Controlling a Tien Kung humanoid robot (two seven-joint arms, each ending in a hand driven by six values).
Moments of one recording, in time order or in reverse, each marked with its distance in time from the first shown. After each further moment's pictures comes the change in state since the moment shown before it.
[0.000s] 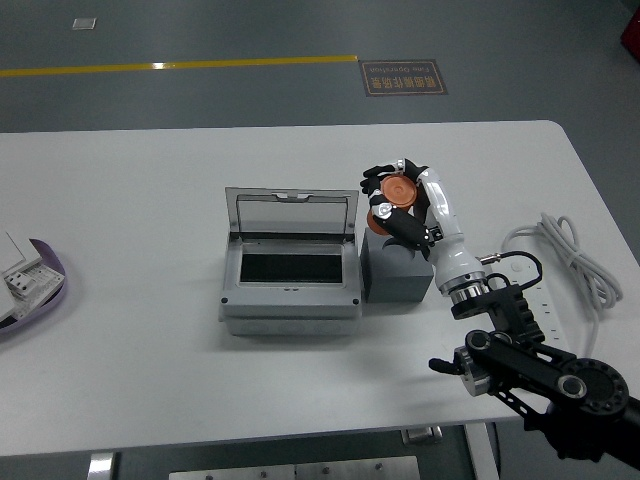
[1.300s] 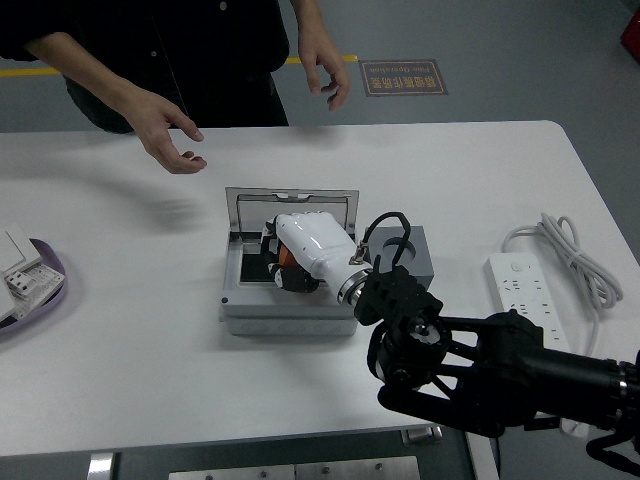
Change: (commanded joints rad) left arm -0.005 0.007 -0.033 -0.001 0.049 -0.006 0.019; right arm 0.300 0.171 -0.297 -0.108 -0.967 0.312 -0.930
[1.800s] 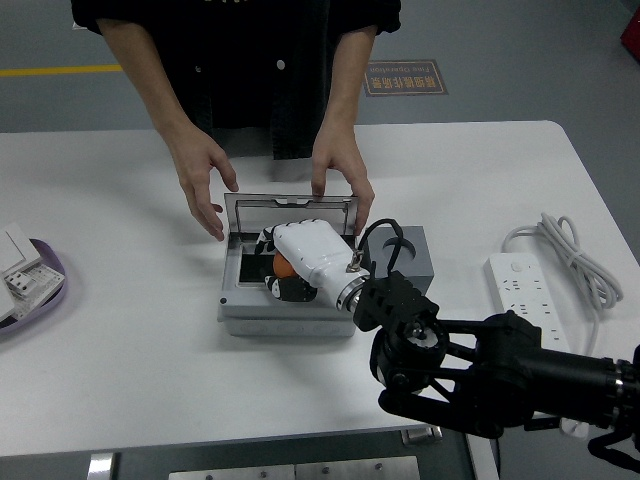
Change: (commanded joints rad) left arm -0.002 0.001 0.010 -0.002 -0.006 0.000 -0.003; right arm 0.011 0.002 -0.039 -0.025 0.002 0.010 0.028
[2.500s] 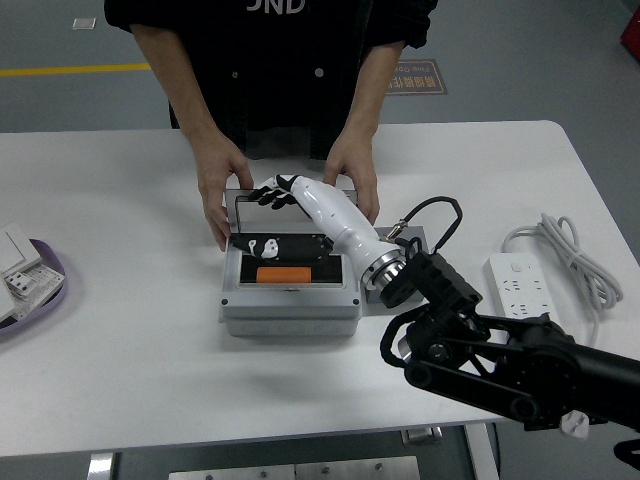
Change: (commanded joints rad) left arm -0.002 -0.001 0.013 -0.001 -0.013 0.002 -0.004; right arm -0.030 -0.120 0.177 0.168 0.337 -0.225 0.217
